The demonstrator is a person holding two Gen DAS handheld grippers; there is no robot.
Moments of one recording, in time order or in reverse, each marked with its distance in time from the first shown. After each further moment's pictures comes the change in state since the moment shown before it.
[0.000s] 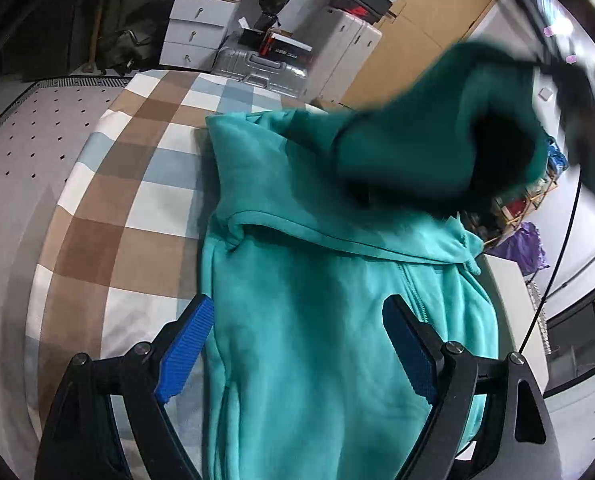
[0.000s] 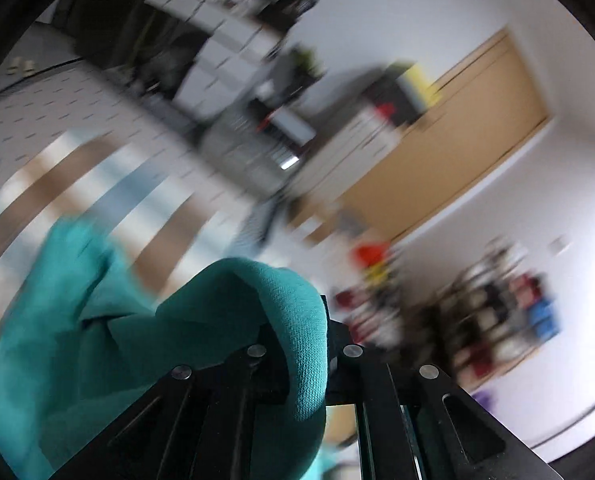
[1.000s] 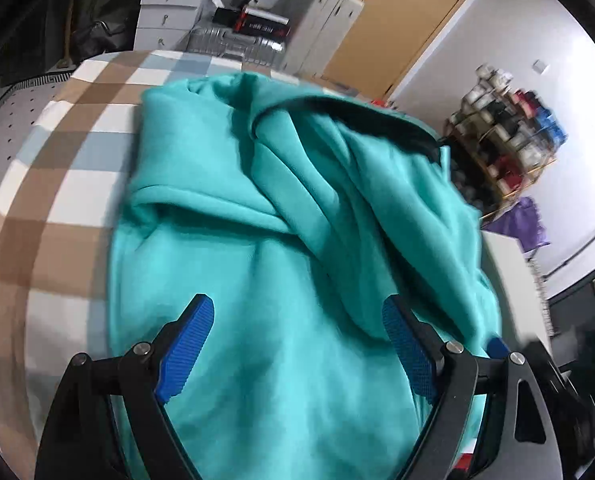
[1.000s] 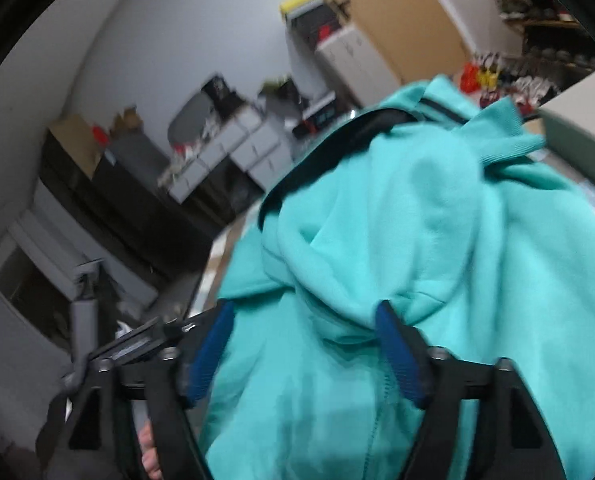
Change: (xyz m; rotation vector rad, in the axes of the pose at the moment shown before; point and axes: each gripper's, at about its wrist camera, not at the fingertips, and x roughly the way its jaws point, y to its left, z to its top) left arm 0.060 -0.056 0.003 0.044 0.098 0.007; right arm -0.070 0.045 -0.370 1.172 0.047 0.837
